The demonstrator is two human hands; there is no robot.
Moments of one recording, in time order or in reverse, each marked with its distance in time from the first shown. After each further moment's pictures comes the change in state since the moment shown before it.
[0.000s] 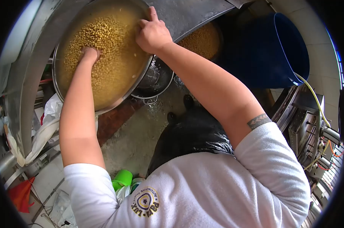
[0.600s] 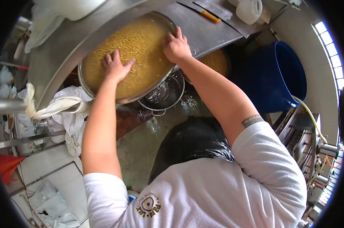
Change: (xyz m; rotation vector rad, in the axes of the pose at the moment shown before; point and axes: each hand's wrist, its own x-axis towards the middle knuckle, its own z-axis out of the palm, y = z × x) left_hand -0.137 0.047 0.071 -1.138 0.827 -0.223; right_hand -0.001 0.002 0.001 -0.088 0.057 -0.042
